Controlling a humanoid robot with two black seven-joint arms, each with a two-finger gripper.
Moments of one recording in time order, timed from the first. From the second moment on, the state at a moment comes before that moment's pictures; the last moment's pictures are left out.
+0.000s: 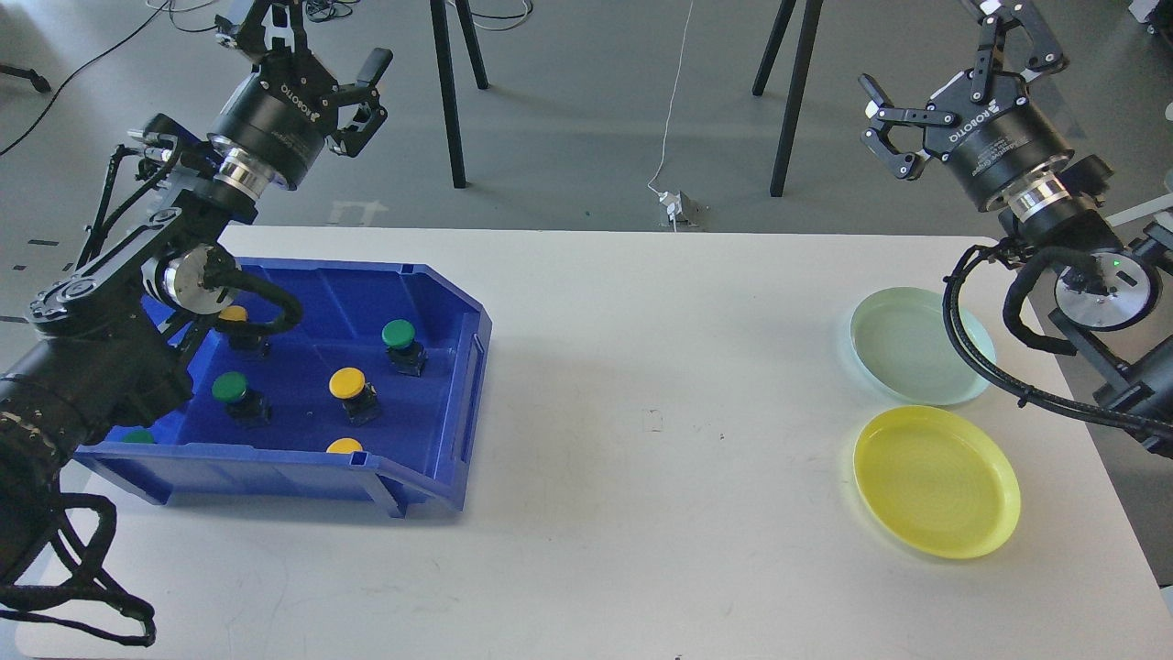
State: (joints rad) left arm -0.88 0.33 -0.73 -0.64 0.32 -0.49 -0.49; right arm 0.82 -0.51 0.71 0.88 0.14 0.49 0.26
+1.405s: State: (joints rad) left arm -1.20 0.88 -0.25 -1.29 1.31 -0.49 -0.49; right arm 0.73 -0.52 0.72 0.87 0.14 0.49 0.27
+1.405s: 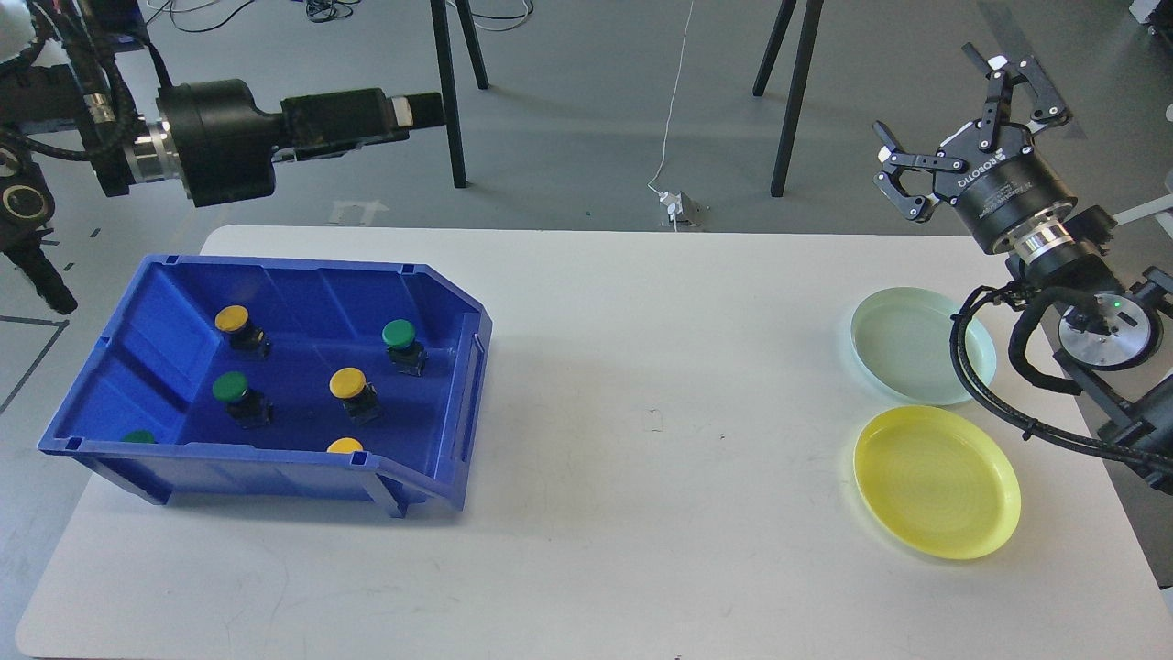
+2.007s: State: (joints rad) left arm -1.15 0.77 0.01 -1.14 1.83 -0.49 -0.49; right arm 0.70 -0.54 0.73 0.86 0.14 0.49 0.27
